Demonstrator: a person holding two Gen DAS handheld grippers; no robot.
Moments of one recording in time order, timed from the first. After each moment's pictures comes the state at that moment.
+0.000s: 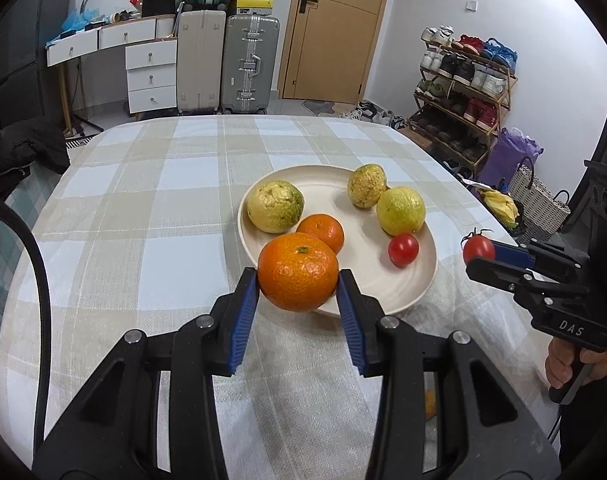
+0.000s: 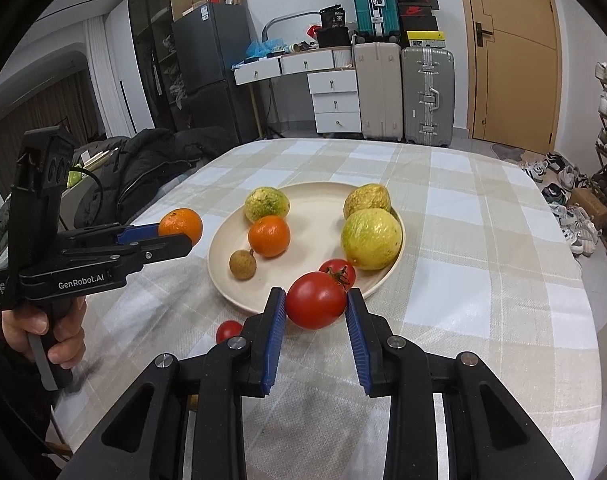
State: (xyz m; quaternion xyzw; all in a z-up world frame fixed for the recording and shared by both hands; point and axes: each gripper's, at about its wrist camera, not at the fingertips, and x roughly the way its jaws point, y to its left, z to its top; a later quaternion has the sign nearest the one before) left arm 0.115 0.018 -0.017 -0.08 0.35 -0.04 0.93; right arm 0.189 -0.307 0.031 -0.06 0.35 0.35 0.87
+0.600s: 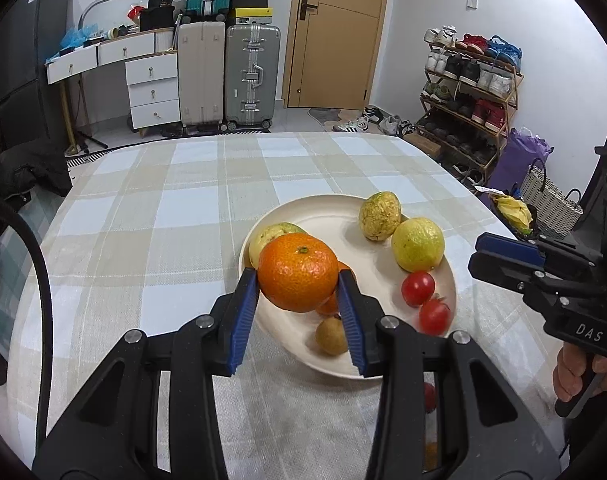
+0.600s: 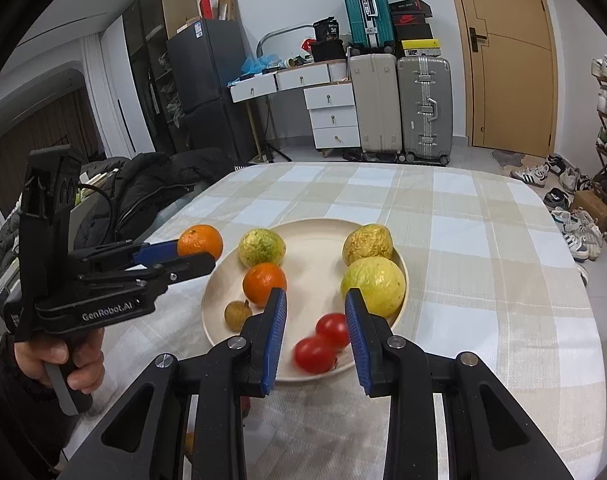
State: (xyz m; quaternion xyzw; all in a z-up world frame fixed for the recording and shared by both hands) left arm 0.162 0.015 -0.011 -0.06 0.34 -0.02 0.94; right arm 0.218 -0.291 0.045 -0.03 0.33 0.35 0.87
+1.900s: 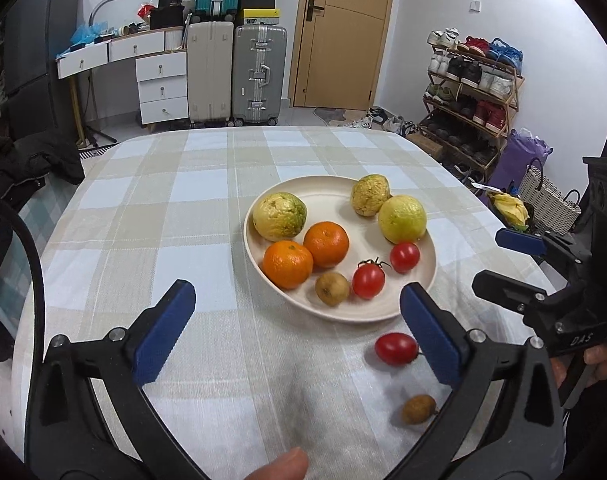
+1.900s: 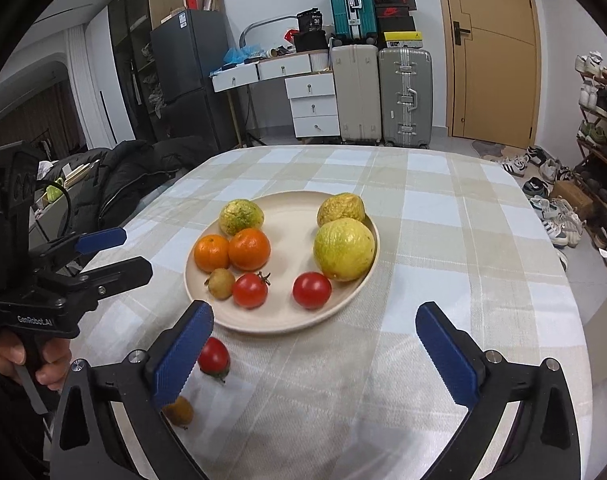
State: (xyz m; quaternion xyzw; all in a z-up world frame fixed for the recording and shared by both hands) left arm 0.106 0.006 -0.006 -0.06 0.34 -0.01 0.94; right arm 0.193 -0.315 0.035 -0.05 0.35 0.31 0.88
